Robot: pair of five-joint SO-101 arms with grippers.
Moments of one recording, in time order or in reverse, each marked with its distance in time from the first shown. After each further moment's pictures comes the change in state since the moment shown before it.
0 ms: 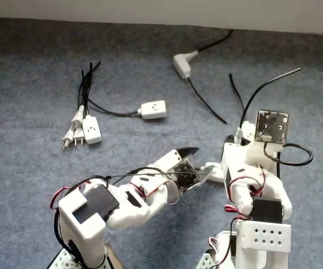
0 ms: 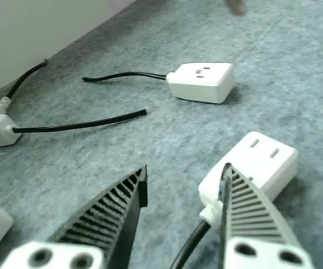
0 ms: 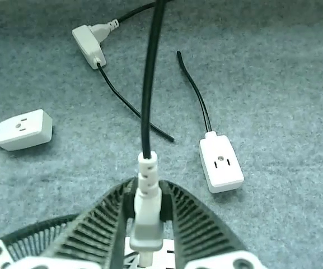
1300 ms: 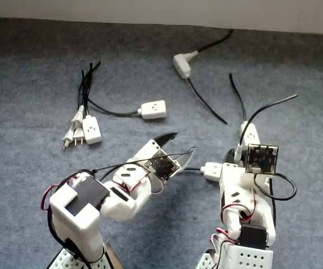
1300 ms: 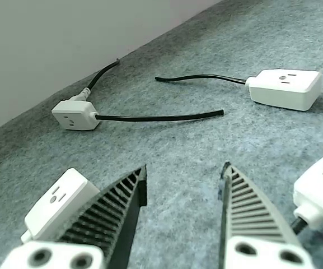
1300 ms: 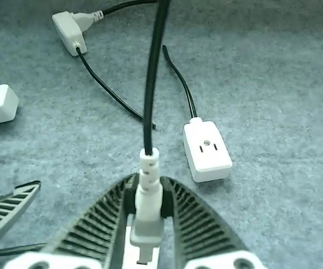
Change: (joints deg) left arm -10.7 0.0 5.8 -12.2 0.0; right arm 3.9 -33.8 32.2 -5.3 5.6
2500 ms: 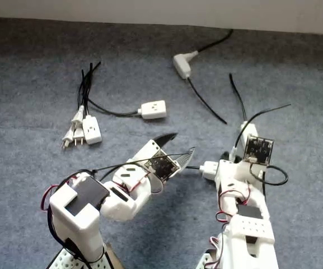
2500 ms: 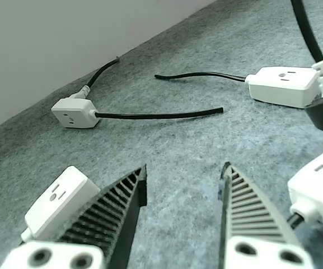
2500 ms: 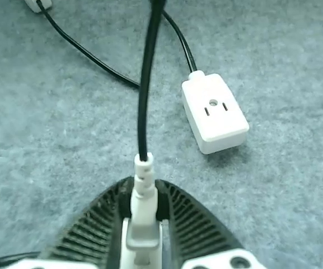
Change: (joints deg) left arm 0.0 0.0 0.2 0.0 0.0; right arm -0.7 51.1 -0.3 -39.1 -6.4
